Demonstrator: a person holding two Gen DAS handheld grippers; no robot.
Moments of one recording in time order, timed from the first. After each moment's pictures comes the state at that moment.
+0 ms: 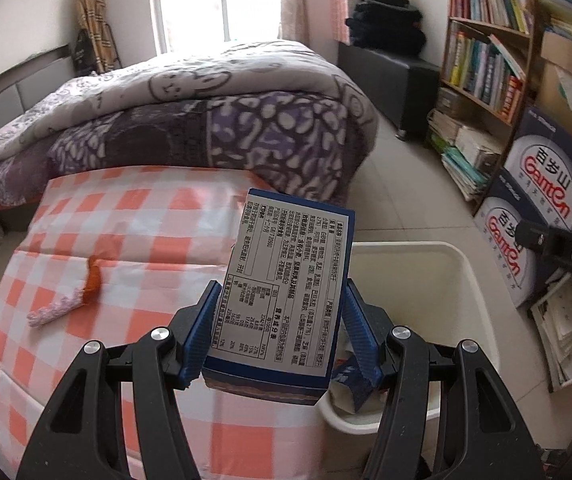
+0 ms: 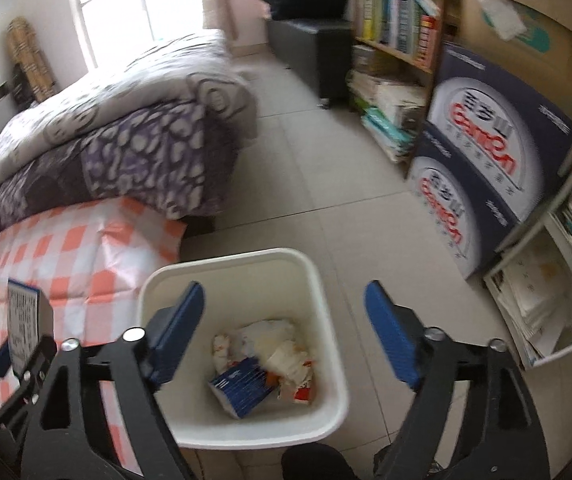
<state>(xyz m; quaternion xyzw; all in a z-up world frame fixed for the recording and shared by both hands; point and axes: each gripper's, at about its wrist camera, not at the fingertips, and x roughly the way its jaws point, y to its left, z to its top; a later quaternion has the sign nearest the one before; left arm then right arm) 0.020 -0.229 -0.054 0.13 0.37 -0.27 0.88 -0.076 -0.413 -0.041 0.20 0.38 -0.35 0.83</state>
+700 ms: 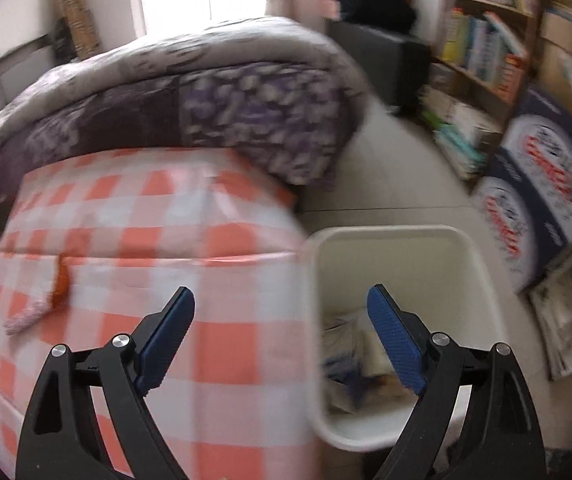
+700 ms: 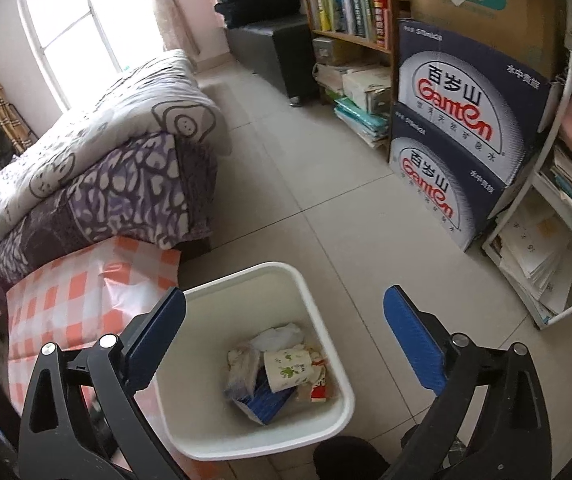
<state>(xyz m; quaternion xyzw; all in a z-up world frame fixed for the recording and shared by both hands) 0.059 -0.243 -0.083 0.14 0.41 -0.26 0.86 -0.085 -0.426 -0.027 0.27 0.35 -0.38 0.81</state>
